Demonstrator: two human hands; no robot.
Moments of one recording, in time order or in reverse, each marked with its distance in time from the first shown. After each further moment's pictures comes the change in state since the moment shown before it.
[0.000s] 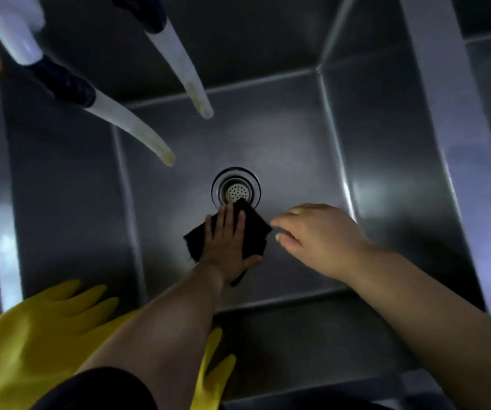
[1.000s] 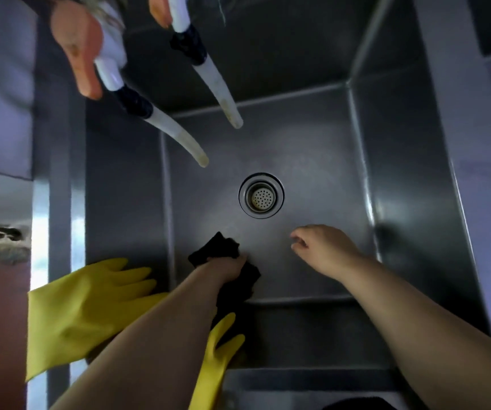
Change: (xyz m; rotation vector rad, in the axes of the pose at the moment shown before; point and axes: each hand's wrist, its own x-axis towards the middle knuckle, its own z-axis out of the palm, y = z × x) left_hand -0.059 0.006 -0.054 -0.760 -0.455 -0.828; right_hand 0.004 0.013 0.046 0.197 -0.142 0.198
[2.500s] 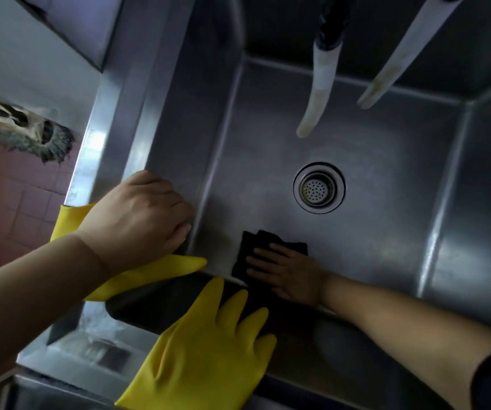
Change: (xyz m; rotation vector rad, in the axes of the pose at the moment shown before) left_hand -0.071 -0.147 -0.140 0.710 1.013 1.114; right_hand 0.055 -0.038 0.115 -0.855 -0.085 -1.104
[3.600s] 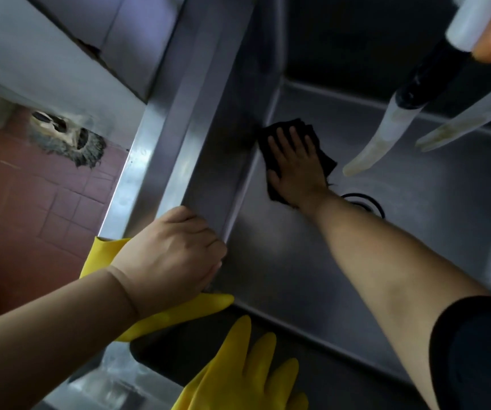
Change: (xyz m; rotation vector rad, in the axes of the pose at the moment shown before) left_hand -0.001 -0.007 0.005 0.008 -0.024 0.012; right_hand 0.165 0.176 -0.035 0.171 0.111 0.693
